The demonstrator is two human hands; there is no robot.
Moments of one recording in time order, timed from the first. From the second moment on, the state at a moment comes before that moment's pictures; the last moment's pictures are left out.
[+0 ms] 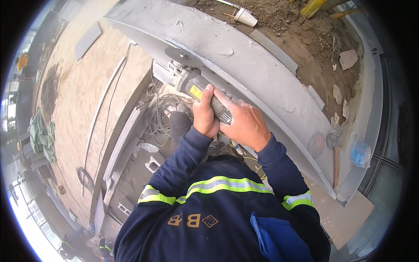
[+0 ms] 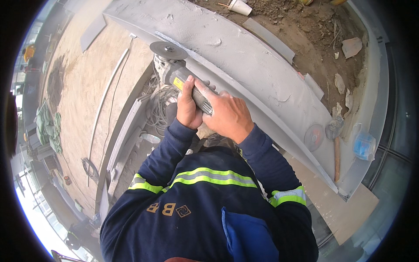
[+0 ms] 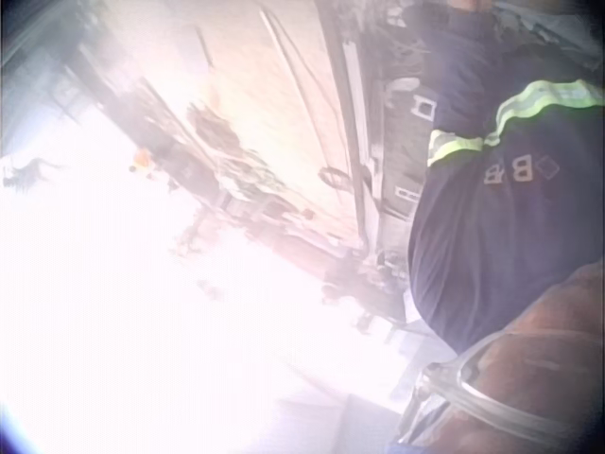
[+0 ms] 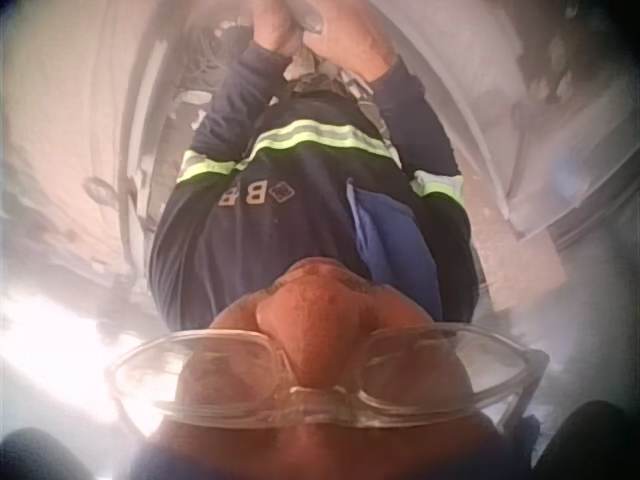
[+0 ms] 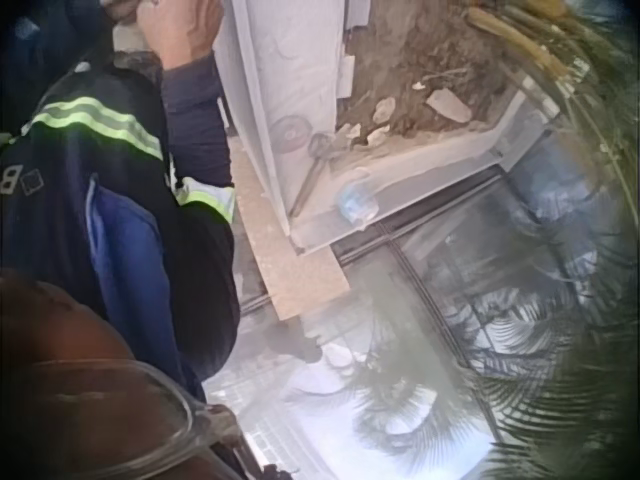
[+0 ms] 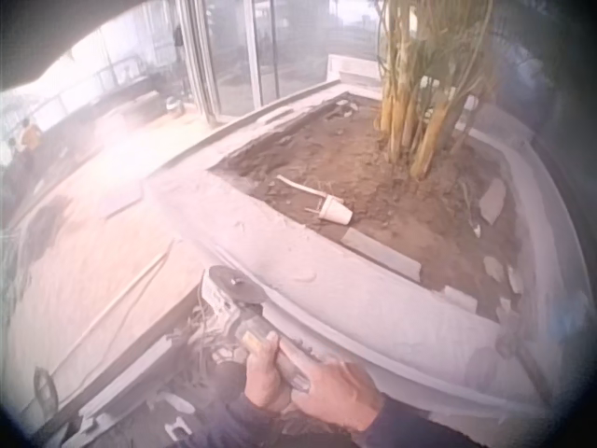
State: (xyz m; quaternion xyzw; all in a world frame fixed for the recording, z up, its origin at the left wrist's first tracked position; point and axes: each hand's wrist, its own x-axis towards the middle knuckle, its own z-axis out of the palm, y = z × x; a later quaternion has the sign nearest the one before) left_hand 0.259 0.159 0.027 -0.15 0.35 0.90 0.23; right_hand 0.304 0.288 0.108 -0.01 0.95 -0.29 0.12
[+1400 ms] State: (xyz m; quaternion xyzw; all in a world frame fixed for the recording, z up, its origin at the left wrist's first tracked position) left_hand 0.272 0.168 0.028 -0.15 0.35 0.90 0.22; right_hand 0.318 0.297 0.119 0.00 0.95 -0.29 0.12
